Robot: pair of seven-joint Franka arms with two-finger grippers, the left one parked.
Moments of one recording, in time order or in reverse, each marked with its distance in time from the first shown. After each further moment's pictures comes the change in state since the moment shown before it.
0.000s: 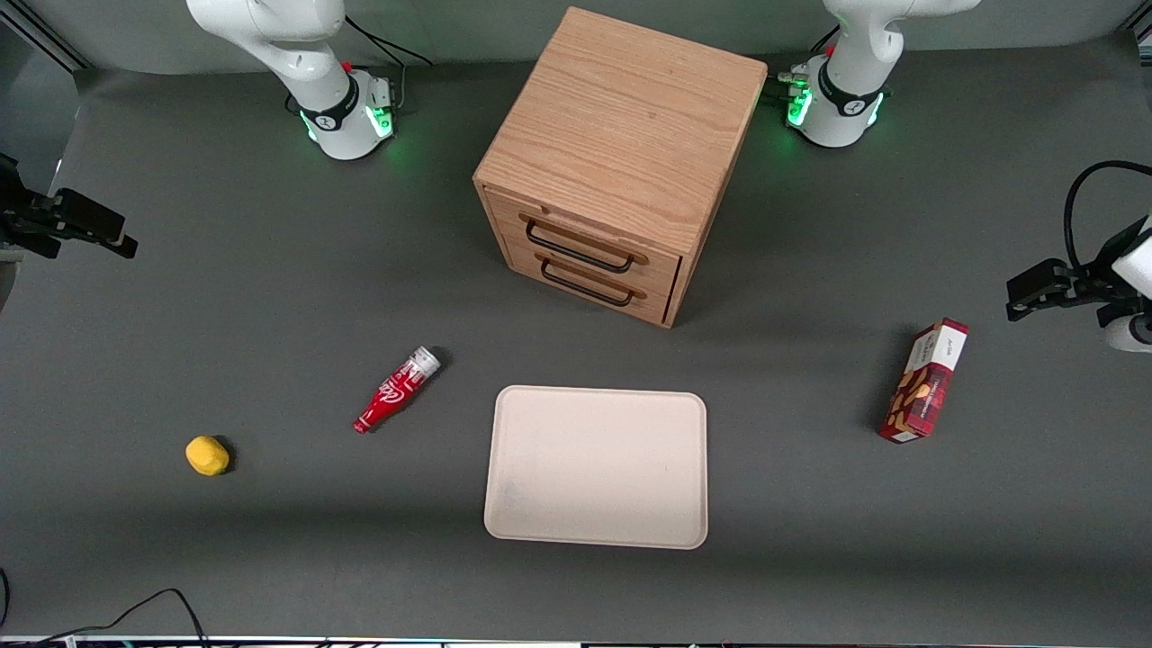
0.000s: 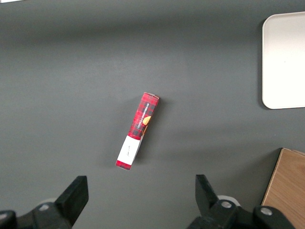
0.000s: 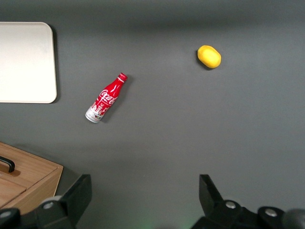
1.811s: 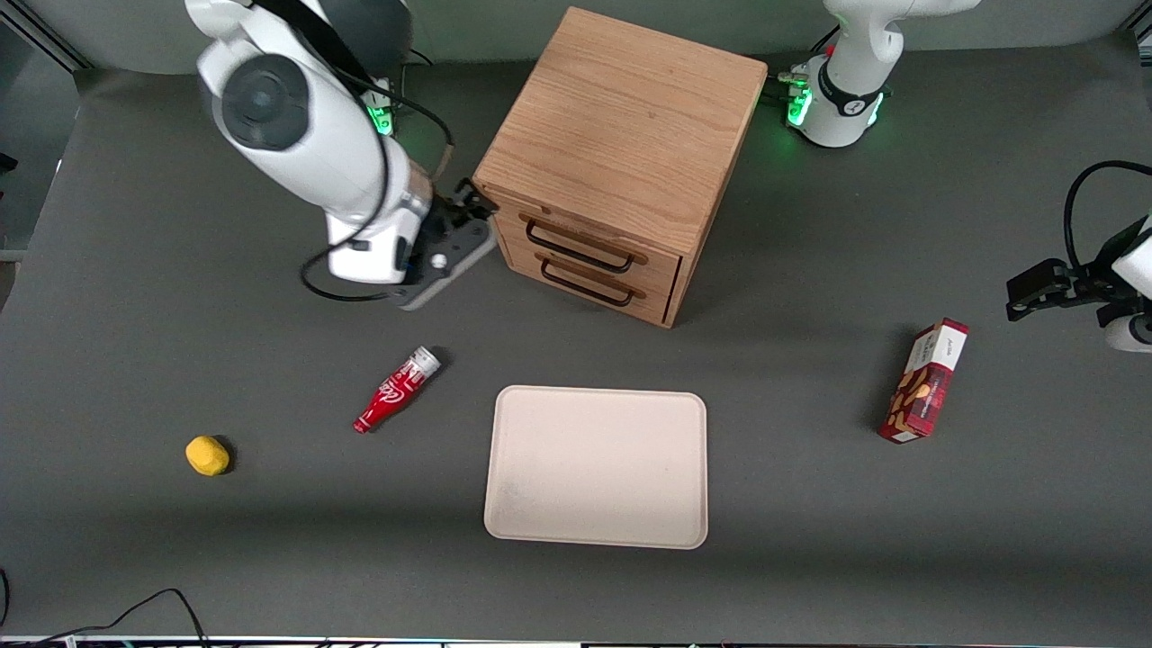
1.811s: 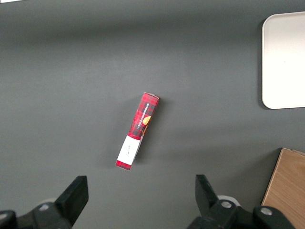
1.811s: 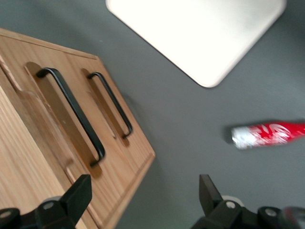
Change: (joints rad) arm 0.122 0.339 0.610 0.034 -0.029 0.206 0.011
